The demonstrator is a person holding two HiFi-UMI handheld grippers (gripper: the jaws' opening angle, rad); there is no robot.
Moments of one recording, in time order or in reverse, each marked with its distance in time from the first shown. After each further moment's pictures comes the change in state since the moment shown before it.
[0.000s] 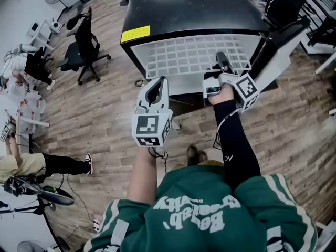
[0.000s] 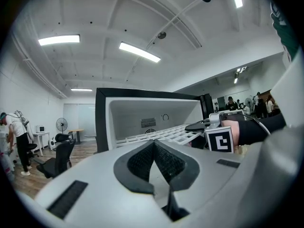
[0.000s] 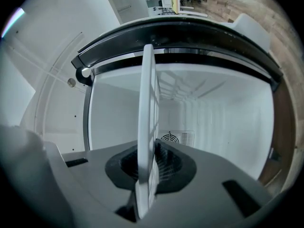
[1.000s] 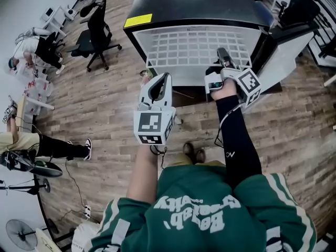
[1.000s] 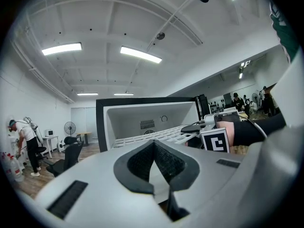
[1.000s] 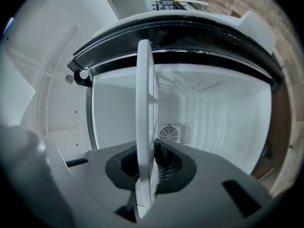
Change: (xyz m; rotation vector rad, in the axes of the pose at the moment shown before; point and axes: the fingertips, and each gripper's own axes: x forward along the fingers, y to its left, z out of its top) left arm -0.033 -0.035 0.005 0.032 -0.013 0.084; right arm -0.015 0.001 -0.008 0.020 0.132 0.013
